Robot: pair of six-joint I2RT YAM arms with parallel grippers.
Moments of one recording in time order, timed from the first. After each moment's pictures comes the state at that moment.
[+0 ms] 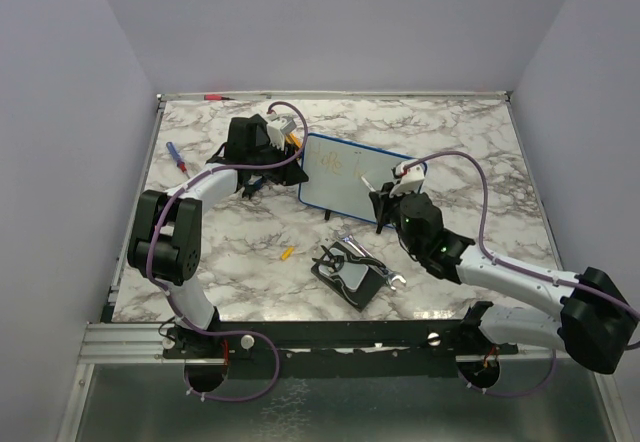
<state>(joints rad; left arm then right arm) -0.24 1.74 1.11 -0.03 0.76 -0.03 0.81 1.14 0.57 0.34 0.47 0.24</state>
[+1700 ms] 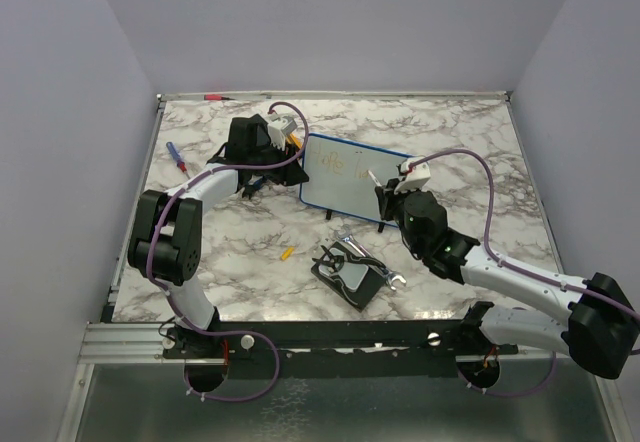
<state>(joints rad) -0.24 1.74 1.11 -0.03 0.76 -0.03 0.81 1.11 0.59 0.31 0.53 0.21</state>
